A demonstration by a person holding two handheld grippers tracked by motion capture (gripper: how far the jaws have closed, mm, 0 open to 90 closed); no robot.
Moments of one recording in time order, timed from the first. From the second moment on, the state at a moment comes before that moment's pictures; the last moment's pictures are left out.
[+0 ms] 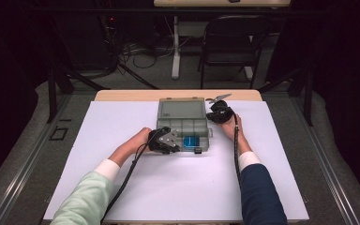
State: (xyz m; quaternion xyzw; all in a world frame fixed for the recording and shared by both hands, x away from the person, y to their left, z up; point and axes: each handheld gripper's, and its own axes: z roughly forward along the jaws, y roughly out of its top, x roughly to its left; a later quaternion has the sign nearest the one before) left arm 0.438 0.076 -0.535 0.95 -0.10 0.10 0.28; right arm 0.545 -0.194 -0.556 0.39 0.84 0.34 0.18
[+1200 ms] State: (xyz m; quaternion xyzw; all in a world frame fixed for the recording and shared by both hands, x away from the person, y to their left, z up) left arm 0.441 0.075 -0.536 0.95 -0.11 0.08 0.28; right arm 0.546 -0.196 -0.555 0.40 0.81 0.39 0.19
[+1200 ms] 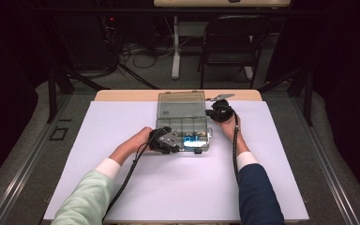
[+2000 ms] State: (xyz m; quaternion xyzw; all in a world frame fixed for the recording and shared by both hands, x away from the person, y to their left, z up) left arm 0.443 0.073 -0.536 0.95 -0.11 0.08 0.27; right arm 0.544 -0.196 -0.548 0.38 0.79 0.42 0.22
